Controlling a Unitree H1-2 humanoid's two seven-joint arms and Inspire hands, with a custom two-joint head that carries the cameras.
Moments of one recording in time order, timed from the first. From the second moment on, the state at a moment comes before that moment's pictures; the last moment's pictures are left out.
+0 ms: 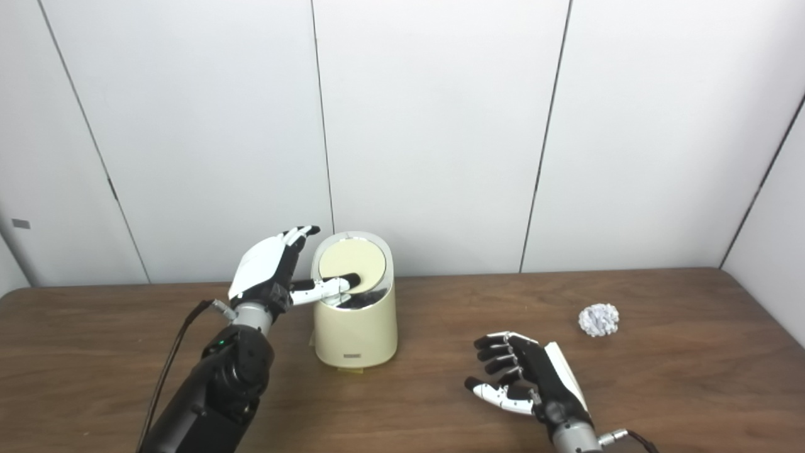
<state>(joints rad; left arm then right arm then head) -0.65 0.14 -0.31 0.27 0.71 0.36 0.05 -0.15 -0.21 0.08 -0.05 -0.26 0.24 -0.01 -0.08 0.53</state>
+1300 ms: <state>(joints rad) -0.71 0.26 -0.52 0.29 1.21 0.33 0.11 -0.14 -0.21 0.09 -0.08 -0.27 0.26 0.00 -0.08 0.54</state>
